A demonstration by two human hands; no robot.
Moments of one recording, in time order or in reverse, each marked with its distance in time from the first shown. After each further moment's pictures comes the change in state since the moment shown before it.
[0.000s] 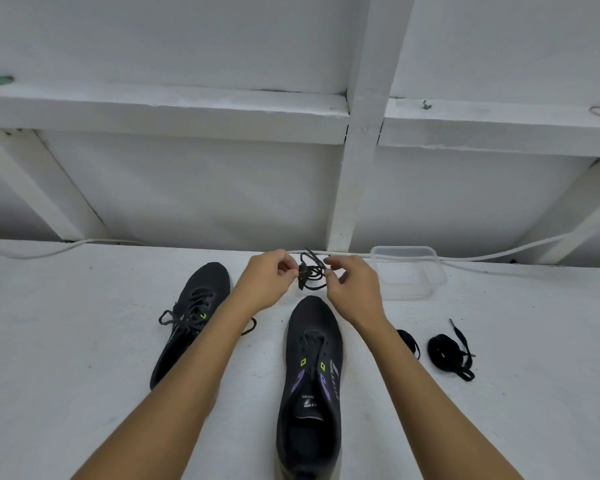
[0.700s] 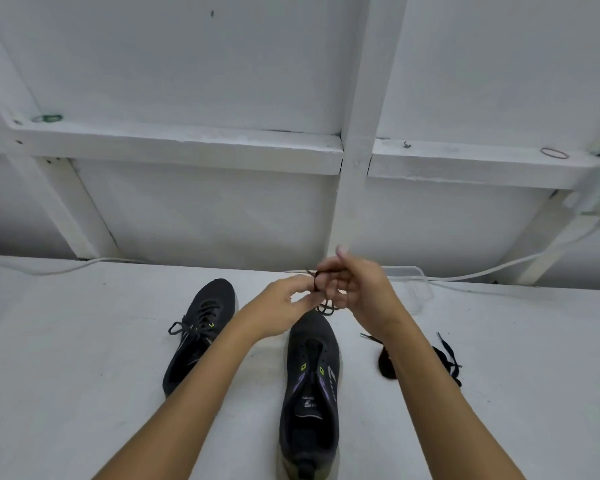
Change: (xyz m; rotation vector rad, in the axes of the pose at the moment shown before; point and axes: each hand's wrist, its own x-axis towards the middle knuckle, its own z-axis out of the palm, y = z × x) left_hand -0.053 0.038 -0.016 -0.229 -0.250 0.213; right_hand -0.029 -0.083 -0.075 0.901 -0.418 0.168
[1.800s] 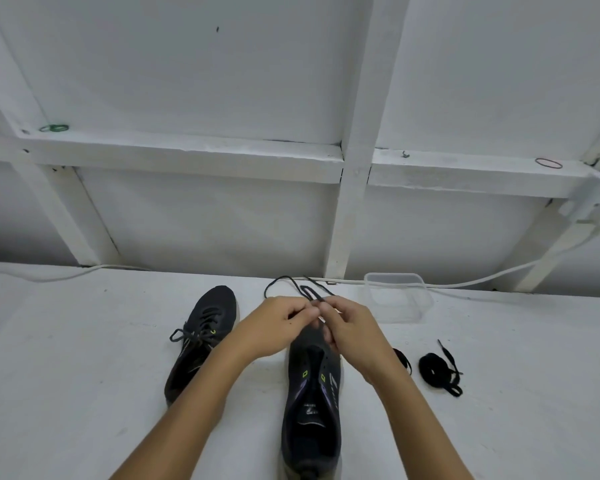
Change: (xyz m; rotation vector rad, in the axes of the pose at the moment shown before) left_hand -0.024 0.008 -0.003 0.172 0.014 -0.044; right_hand -0.027 0.042 0.012 -0.453 0.123 0.009
